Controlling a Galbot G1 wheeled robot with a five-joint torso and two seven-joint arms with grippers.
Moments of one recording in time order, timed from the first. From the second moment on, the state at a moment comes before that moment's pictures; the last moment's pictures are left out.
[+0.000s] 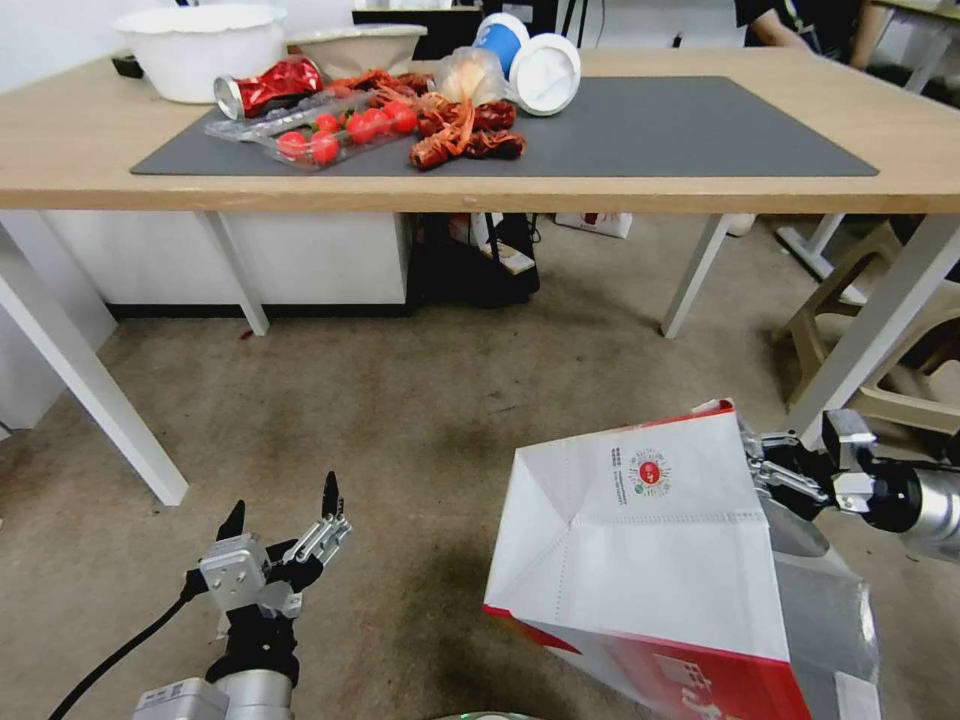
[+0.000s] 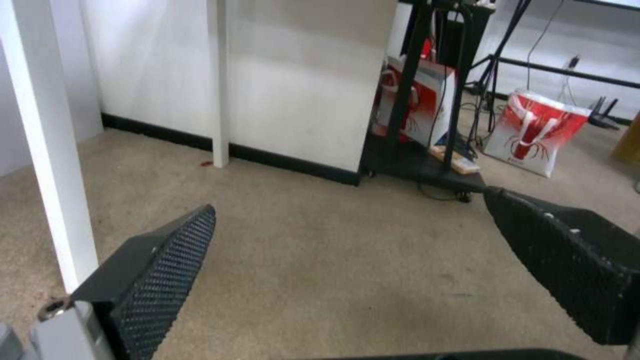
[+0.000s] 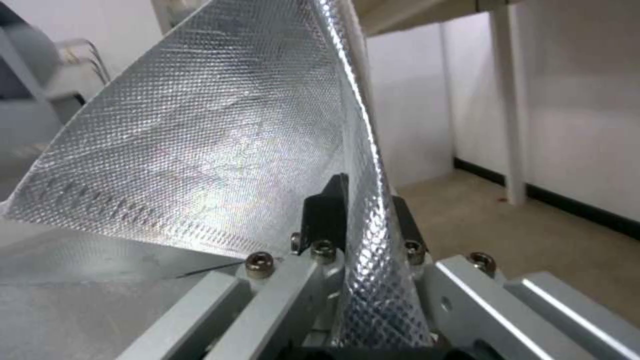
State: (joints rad) left arm 2.08 -1.61 -0.41 -2.50 -0.13 -0.02 -0.21; right arm -1.44 0.62 0.80 1.81 1.03 -0.11 -1.28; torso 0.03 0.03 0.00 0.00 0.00
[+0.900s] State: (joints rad) left arm 2.09 -1.61 -0.40 -2.50 -0.15 -0.02 -0.19; right arm -1.43 0.65 0.79 1.81 1.21 -0.26 -1.43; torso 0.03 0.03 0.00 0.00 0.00
